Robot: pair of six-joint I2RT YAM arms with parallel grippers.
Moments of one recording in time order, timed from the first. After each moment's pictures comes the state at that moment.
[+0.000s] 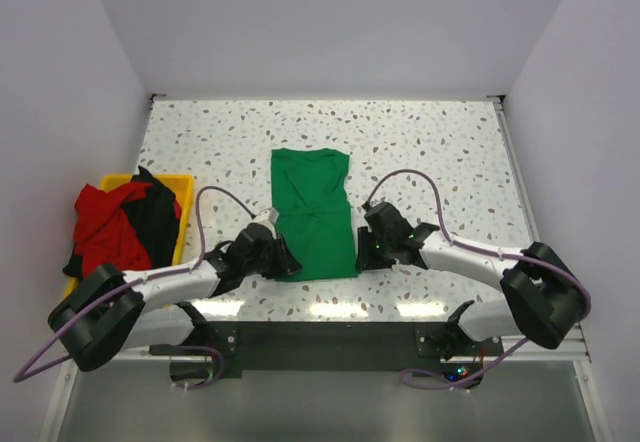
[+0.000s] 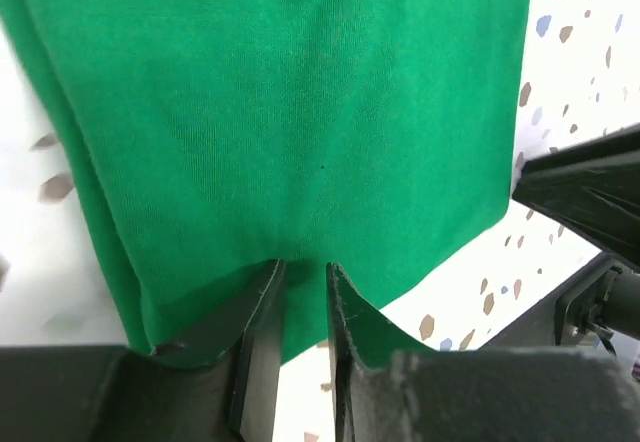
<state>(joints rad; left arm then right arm) -0.75 1.23 0.32 0.16 0.07 -0.90 0.74 1.38 0.64 -0.29 -0.05 0.63</state>
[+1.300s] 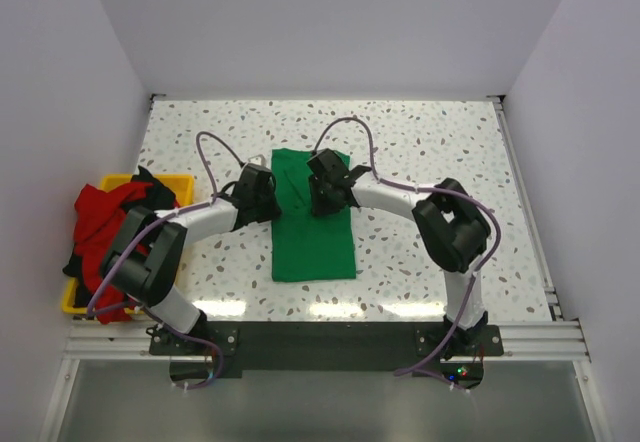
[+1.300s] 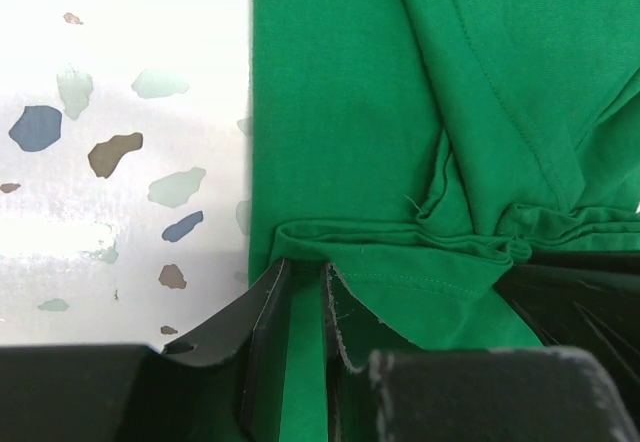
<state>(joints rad) -0.44 1.60 0.79 -0.07 -0.08 -0.66 0.75 1.98 1.38 -0.38 0.05 0.56</state>
